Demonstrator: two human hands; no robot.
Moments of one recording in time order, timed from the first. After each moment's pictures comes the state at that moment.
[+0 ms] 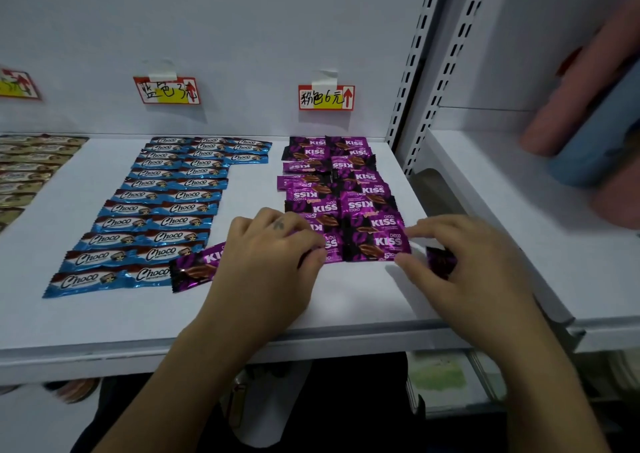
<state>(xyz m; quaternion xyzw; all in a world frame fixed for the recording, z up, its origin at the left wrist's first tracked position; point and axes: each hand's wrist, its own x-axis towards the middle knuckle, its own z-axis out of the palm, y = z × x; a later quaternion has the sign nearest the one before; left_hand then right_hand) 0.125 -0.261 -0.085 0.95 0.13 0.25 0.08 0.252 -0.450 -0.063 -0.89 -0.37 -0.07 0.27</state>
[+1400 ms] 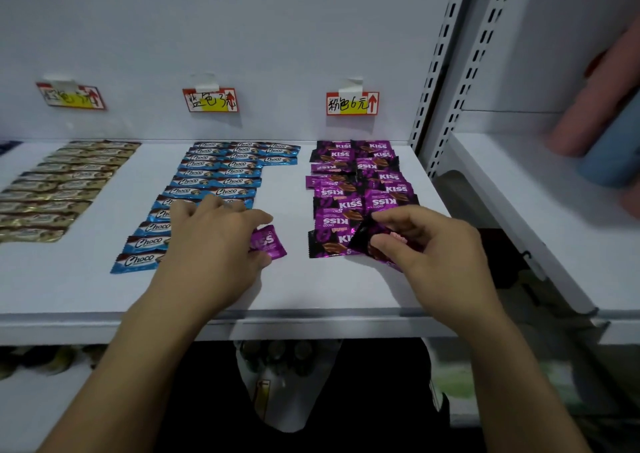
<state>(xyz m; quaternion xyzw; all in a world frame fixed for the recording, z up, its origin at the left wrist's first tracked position) 0.076 -0.227 -0.049 0.95 0.31 0.09 -0.03 0.219 -0.409 -0.061 -0.78 -0.34 0.06 0.51</state>
